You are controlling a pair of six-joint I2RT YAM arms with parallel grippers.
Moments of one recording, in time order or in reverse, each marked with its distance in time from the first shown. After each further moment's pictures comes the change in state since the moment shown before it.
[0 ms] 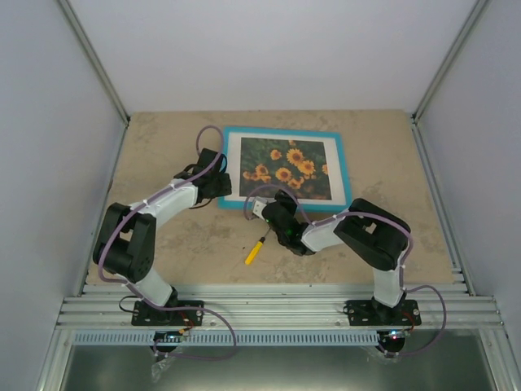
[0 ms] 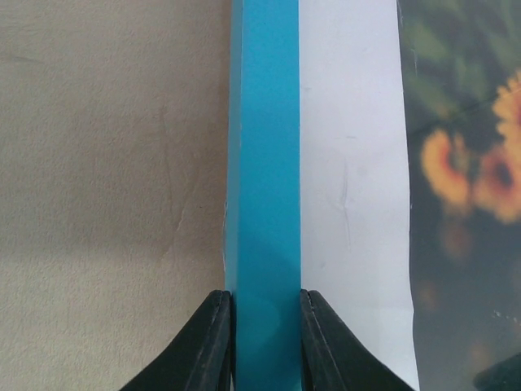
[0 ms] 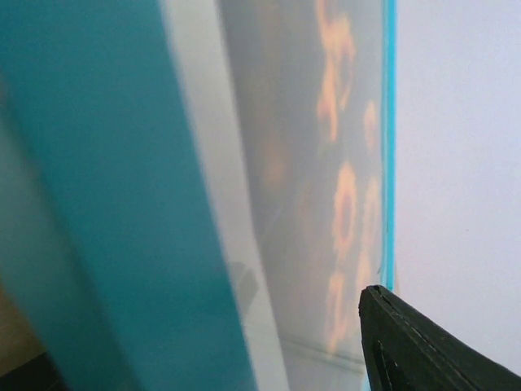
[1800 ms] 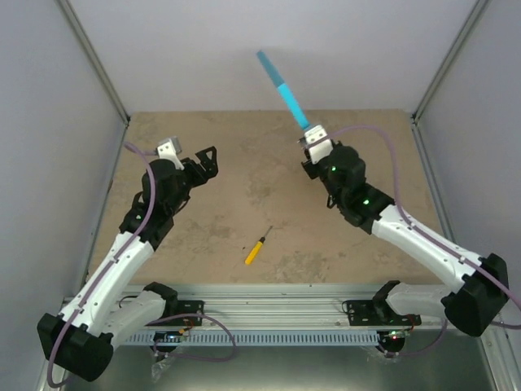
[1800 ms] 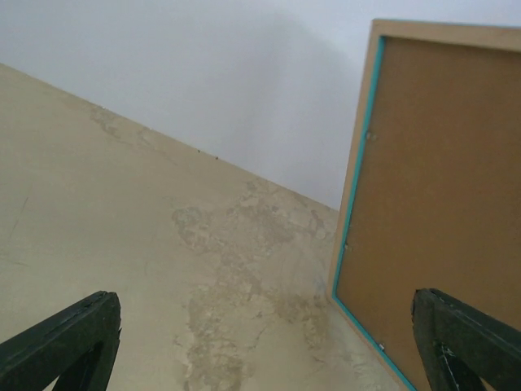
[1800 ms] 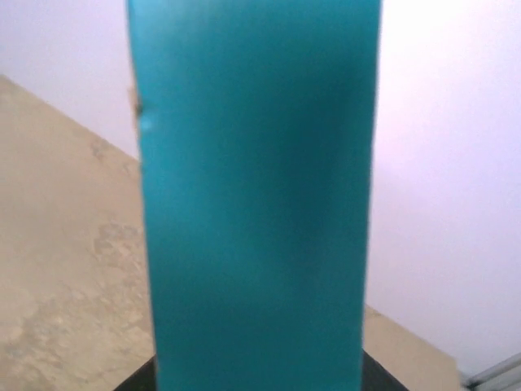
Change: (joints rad) left arm 0.003 -0.696 -0.166 0.196 -0.026 -0.207; right arm -0.216 -0.683 0.203 -0.415 -0.274 0.392
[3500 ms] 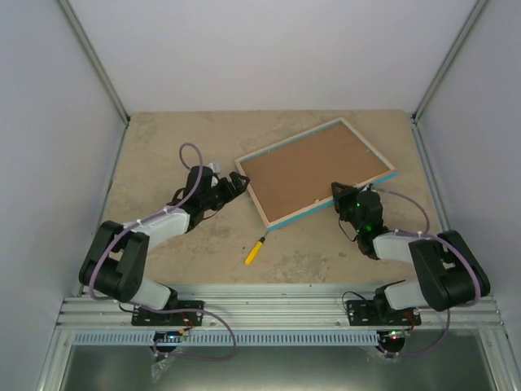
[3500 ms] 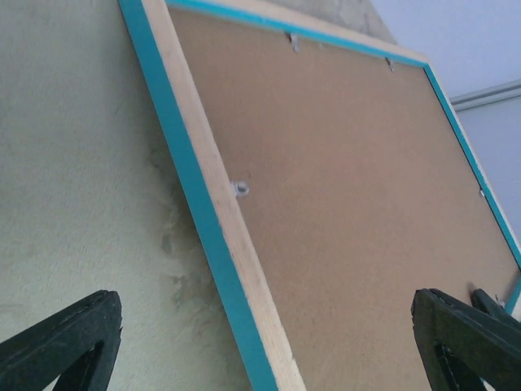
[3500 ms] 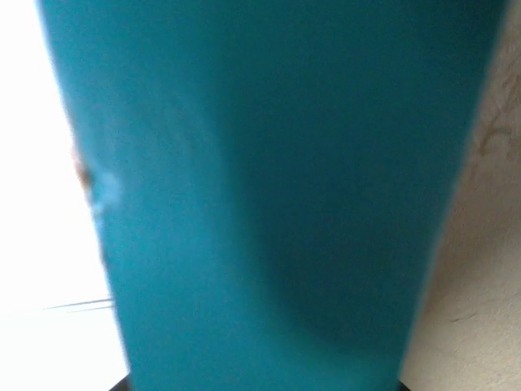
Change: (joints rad) left arm 0.000 0.528 -0.173 0.367 0.368 -0.250; right arm -0.447 0.136 -0.707 0.681 -0.497 1.805
